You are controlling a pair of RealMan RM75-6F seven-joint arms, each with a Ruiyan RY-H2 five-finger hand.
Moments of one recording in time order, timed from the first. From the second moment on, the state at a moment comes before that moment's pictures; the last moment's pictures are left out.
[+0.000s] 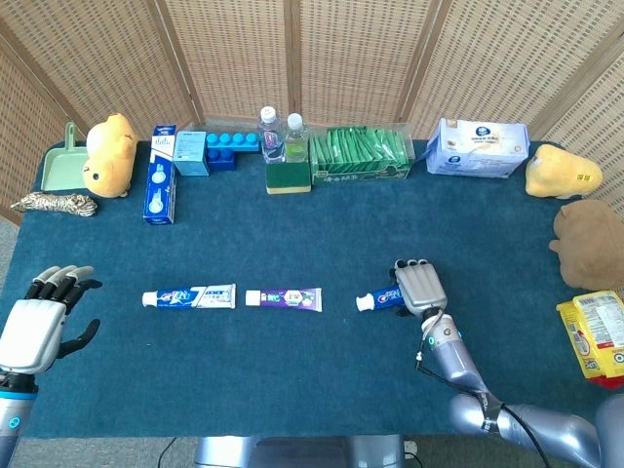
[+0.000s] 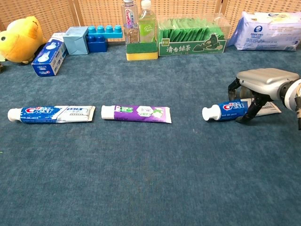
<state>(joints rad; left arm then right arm) -0.14 -1.08 -0.05 -1.81 1.54 1.47 0.20 0.68 -1.57 0.17 -1.47 -0.87 0.97 -0.60</state>
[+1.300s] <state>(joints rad) -0.22 -1.10 -0.06 -1.89 1.58 1.38 0.26 0.65 -1.35 0.15 -1.69 -1.15 0.88 -0.20</state>
